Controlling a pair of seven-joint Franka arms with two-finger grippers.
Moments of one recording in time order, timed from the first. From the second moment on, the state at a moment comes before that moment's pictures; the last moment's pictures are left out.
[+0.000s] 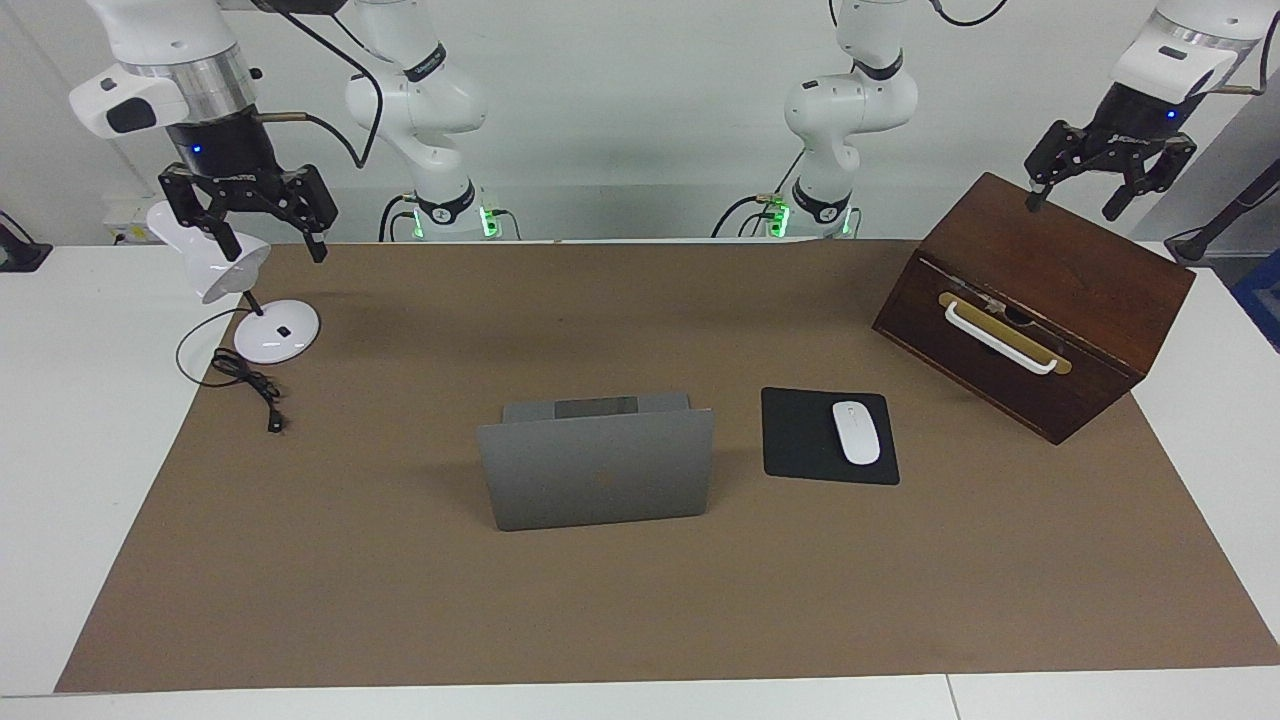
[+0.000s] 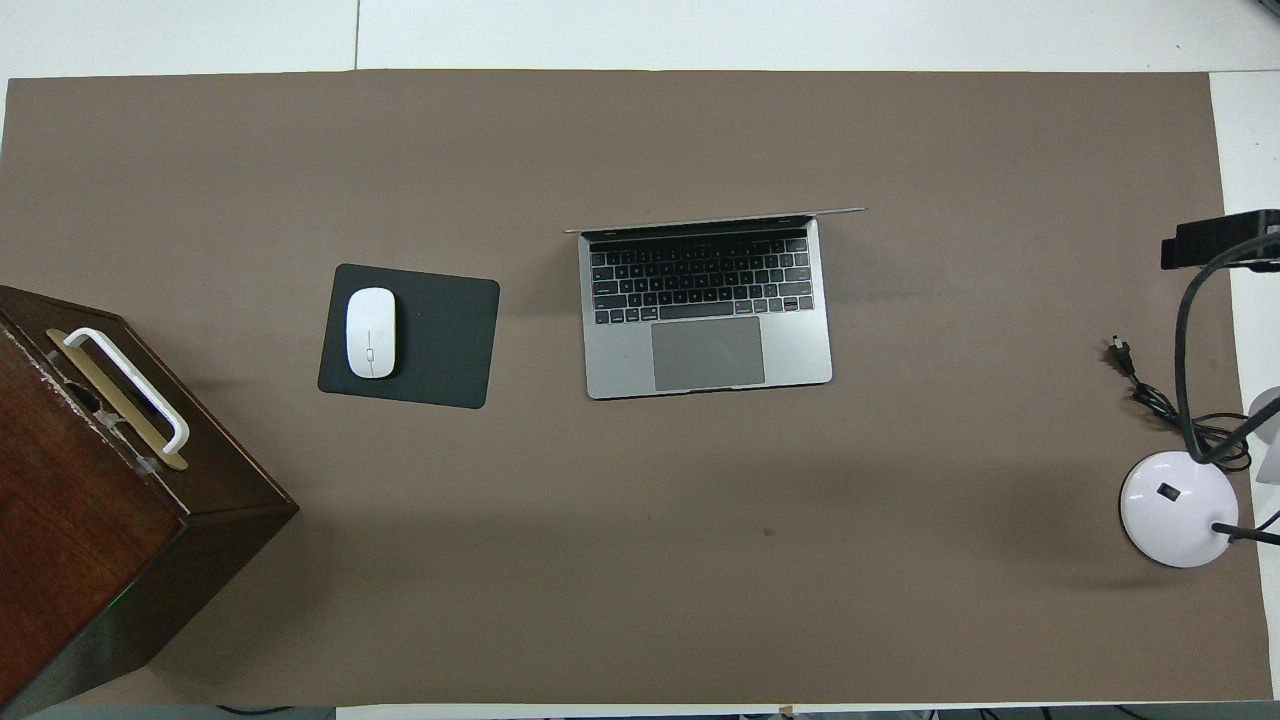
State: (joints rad) left arm 0.04 -0.14 0.06 -1.59 -0.05 1.53 0.29; right arm -0.04 -0.07 0.03 -1.57 -0.01 1.67 0.04
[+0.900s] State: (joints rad) left arm -0.13 -0.07 0.14 -1.59 -0.03 1.53 0.10; right arm -0.04 -0.07 0.02 -1.57 -0.01 1.67 0.04
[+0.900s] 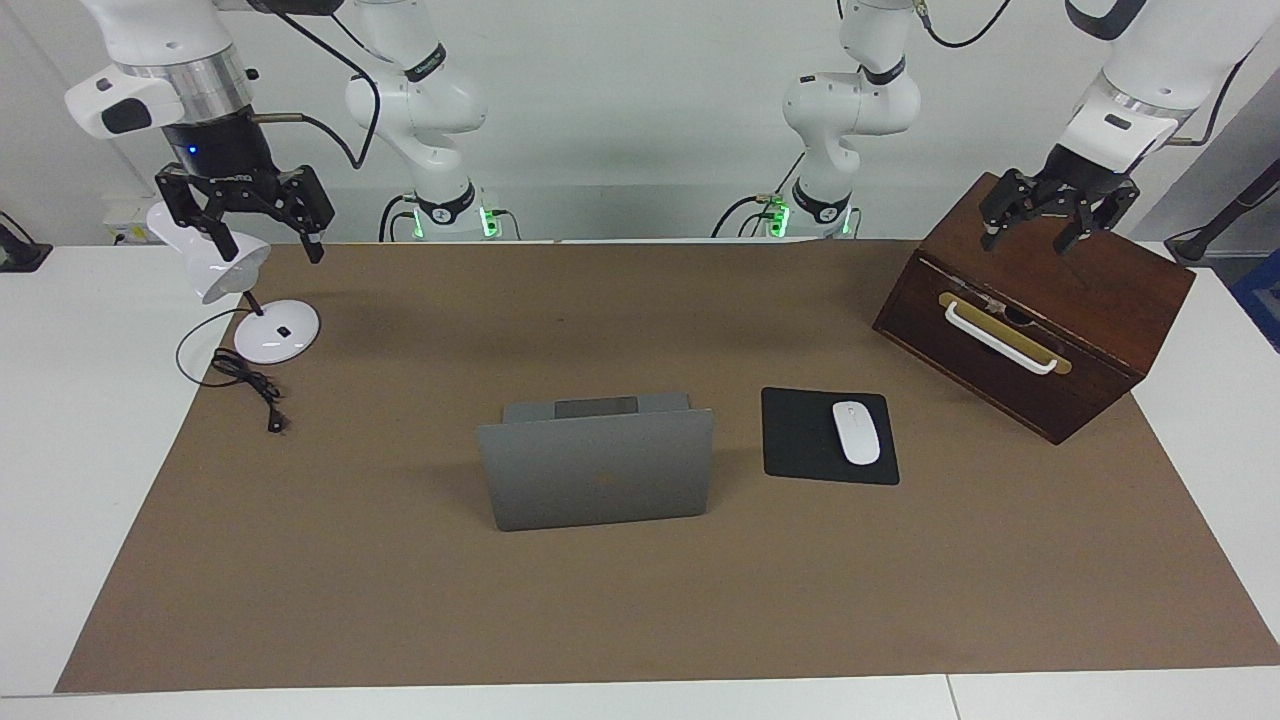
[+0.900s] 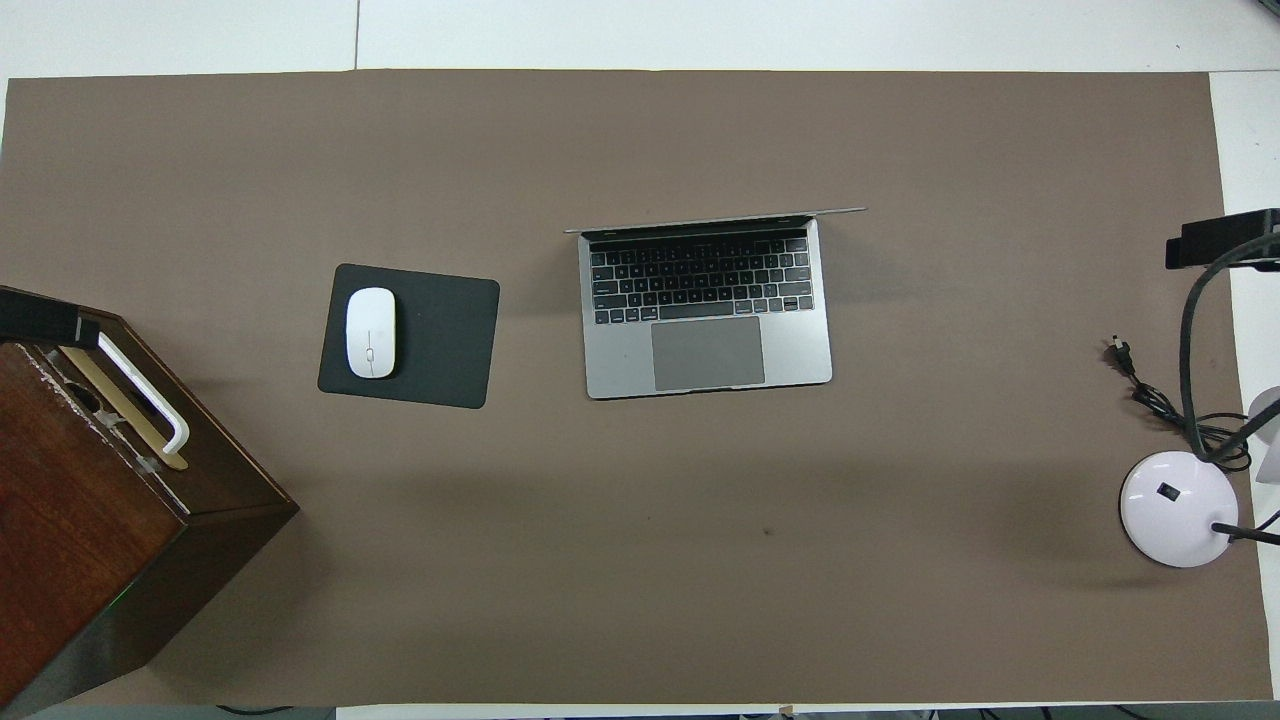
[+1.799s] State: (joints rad) left arm -0.14 -0.06 0.15 -1.60 -0.02 1.53 0.09; right arm -0.04 -0.07 0.02 -1.57 -0.01 1.66 0.04
